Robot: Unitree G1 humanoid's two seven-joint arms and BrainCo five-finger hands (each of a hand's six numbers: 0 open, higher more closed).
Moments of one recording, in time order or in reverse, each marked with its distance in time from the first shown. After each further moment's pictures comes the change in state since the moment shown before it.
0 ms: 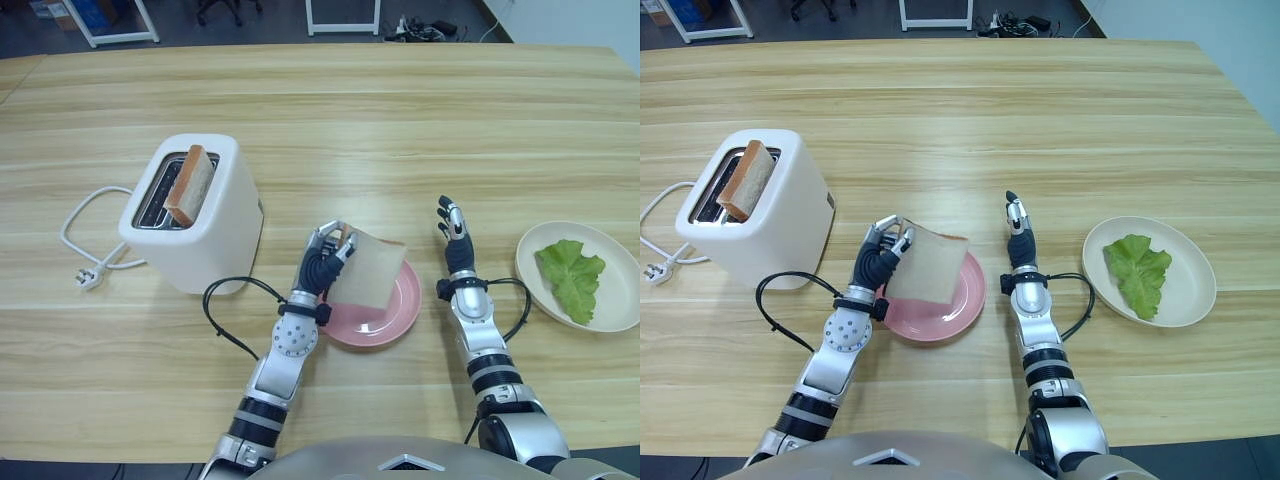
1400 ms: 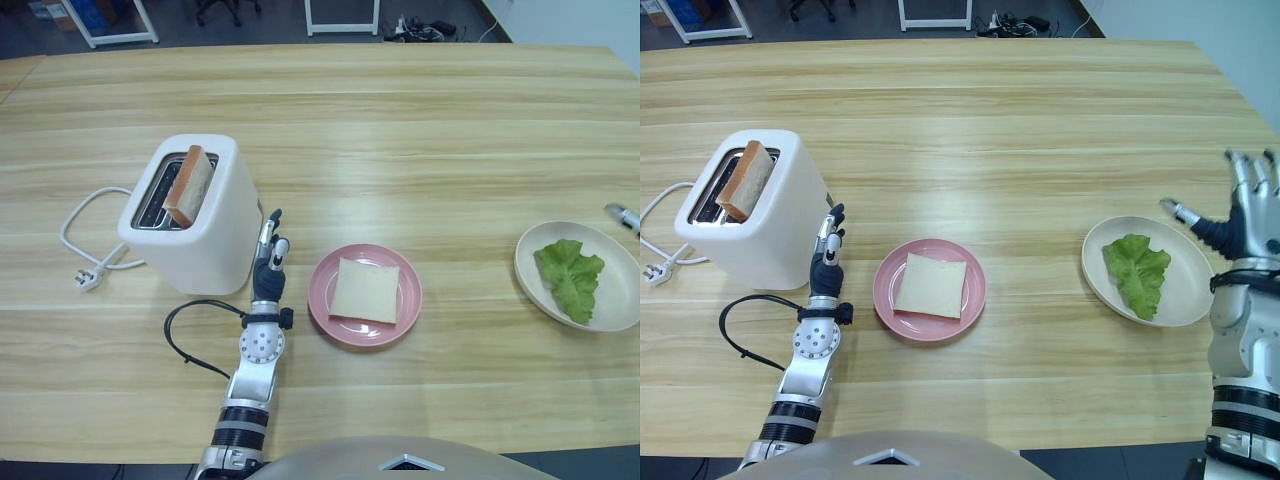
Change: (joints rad) left arm 0.019 -0.012 0.218 0.118 -0.117 -0.131 0.075; right arm 0.256 -0.728 -0.242 -0.243 -0.842 0.276 -0.219
